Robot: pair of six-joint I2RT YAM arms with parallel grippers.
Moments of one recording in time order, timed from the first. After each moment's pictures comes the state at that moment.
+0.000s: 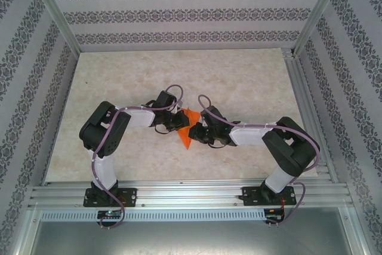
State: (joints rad) left arm -0.55 1.91 0.98 -0.03 0.56 -0.82; right arm 0.73 1.64 0.70 0.07 -0.30 0.97
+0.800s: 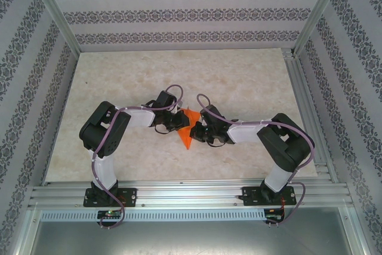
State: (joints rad) left arm -0.55 1.91 0.98 -0.03 0.56 -0.83; right arm 0.71 1.71 0.72 0.08 -0.32 0.96
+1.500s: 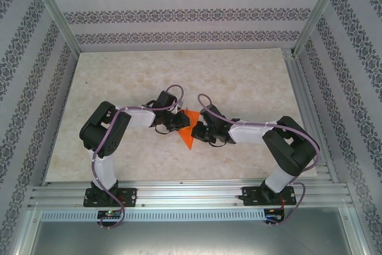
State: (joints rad) left arm -0.55 1.91 0.98 -0.03 0.56 -0.83; right arm 0.72 1.64 0.74 -0.04 -0.23 0.94
